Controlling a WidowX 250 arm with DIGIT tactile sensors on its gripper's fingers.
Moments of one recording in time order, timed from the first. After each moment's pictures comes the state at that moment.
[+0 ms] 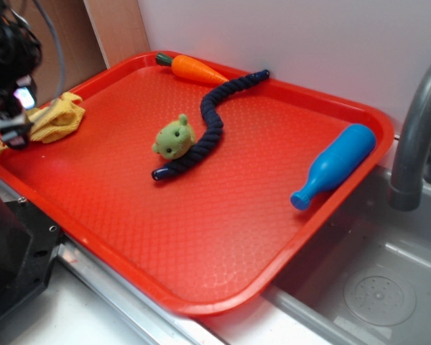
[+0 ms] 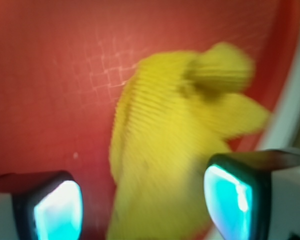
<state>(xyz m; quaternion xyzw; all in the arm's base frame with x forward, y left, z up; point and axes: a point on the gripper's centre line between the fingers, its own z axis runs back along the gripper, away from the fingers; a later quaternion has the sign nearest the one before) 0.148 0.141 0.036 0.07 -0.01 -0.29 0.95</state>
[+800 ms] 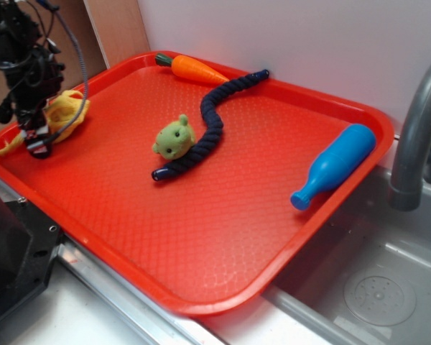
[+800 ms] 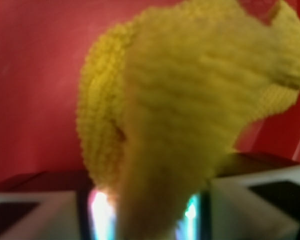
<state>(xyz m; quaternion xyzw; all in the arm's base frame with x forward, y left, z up) 0.126 0.133 0.011 0.04 0.04 -0.25 0.97</state>
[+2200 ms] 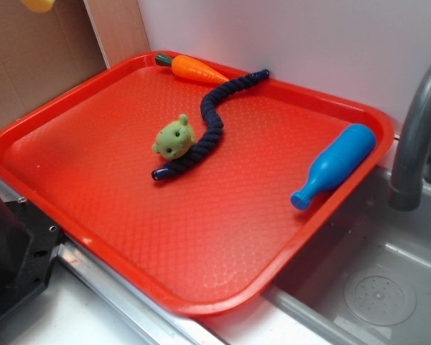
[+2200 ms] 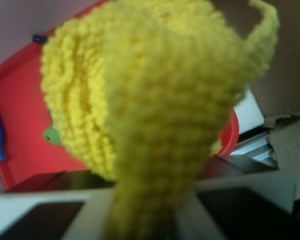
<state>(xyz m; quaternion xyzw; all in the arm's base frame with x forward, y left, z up) 0.147 0.085 0.211 -0.08 -0.05 0.21 0.97</state>
